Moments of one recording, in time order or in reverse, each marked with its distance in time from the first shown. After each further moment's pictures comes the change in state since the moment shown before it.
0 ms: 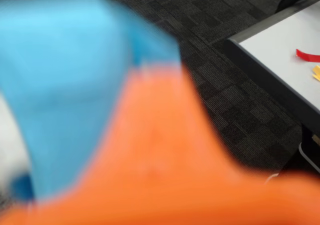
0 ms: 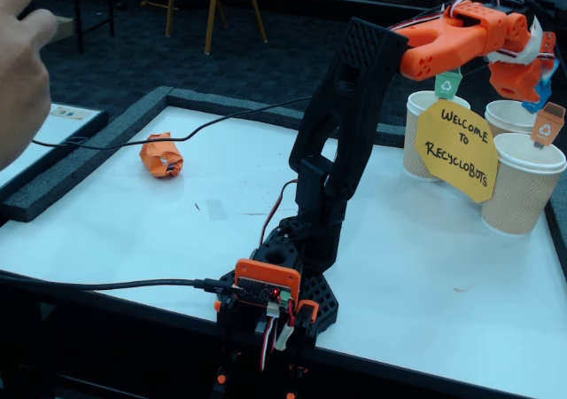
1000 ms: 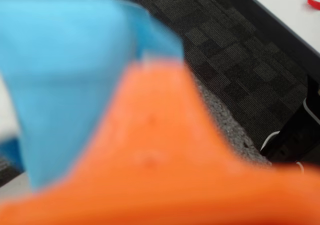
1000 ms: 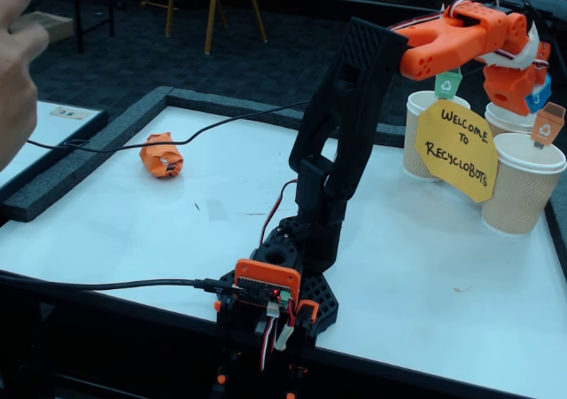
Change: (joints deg) arm 0.0 -0.1 0.0 7.2 0.0
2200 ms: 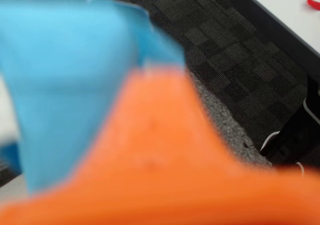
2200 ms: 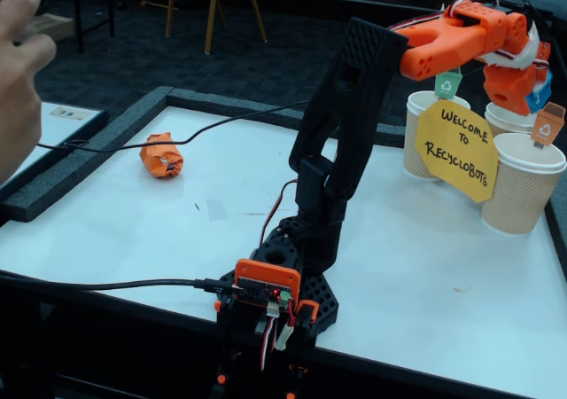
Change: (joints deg) arm 0.0 0.0 0.0 0.0 0.1
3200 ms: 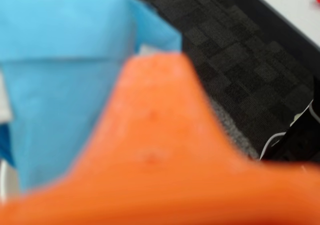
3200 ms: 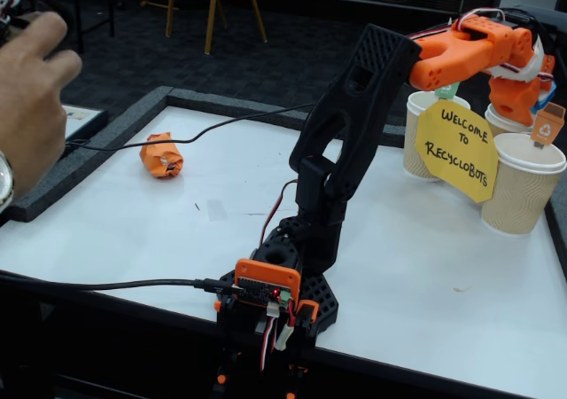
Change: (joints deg) arm 0.4 -9.0 -8.1 -1.2 0.3
